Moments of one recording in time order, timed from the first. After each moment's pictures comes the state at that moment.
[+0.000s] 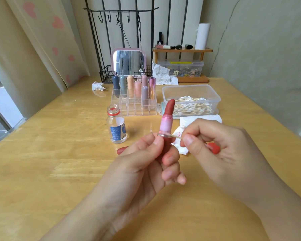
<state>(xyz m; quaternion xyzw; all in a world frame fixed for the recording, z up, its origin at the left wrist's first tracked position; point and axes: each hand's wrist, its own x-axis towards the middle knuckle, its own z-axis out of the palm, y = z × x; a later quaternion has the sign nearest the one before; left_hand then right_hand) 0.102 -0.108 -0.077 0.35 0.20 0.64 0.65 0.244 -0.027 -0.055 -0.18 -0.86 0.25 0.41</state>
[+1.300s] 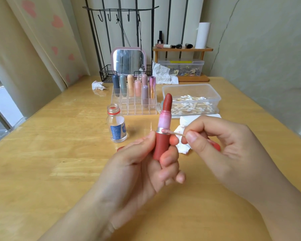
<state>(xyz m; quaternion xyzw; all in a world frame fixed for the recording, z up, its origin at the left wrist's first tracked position) 0.099 -0.108 -0.076 0.33 0.17 0.63 0.69 0.247 -0.025 -0.053 -0.18 -0.85 0.29 0.40</state>
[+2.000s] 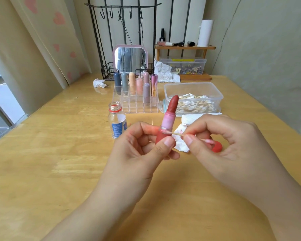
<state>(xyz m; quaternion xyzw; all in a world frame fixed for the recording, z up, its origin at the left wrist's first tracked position) 0.104 -0.107 -0.076 0.42 0.42 0.71 0.37 0.245 -0.027 -0.054 -0.20 -0.86 0.22 0.41</state>
